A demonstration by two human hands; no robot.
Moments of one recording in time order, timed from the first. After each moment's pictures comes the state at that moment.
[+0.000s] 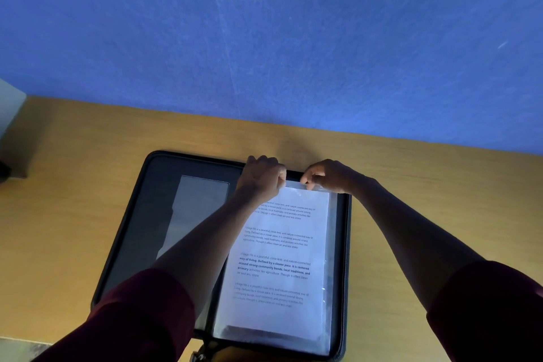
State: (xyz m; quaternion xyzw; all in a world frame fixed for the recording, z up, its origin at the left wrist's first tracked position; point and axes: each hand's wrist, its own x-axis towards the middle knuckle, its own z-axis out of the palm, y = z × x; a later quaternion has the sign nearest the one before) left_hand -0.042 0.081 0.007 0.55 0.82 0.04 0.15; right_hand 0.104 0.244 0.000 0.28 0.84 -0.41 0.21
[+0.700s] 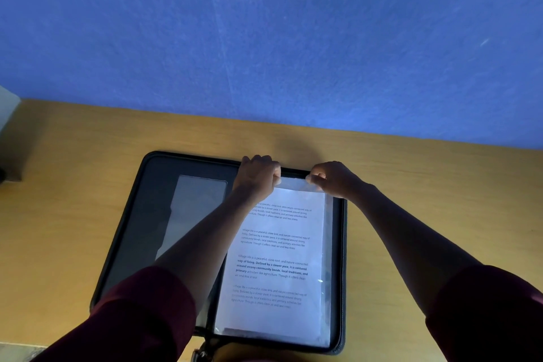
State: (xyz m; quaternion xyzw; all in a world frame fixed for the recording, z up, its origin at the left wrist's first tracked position) left_hand -0.042 0.074 0.004 0.54 0.83 0.06 0.16; right_hand 0.124 0.228 0.004 0.33 0.87 -0.34 0.15
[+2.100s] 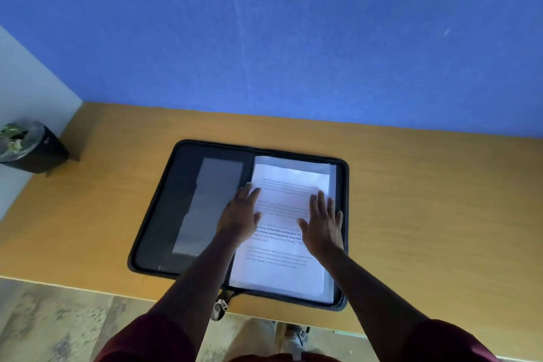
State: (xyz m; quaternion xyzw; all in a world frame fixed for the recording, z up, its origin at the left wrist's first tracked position) left_hand 0.027 -0.090 -0.016 0.44 0.87 0.09 0.19; right_hand 0.208 0.033 -0.023 0.43 0.87 -0.24 0.07
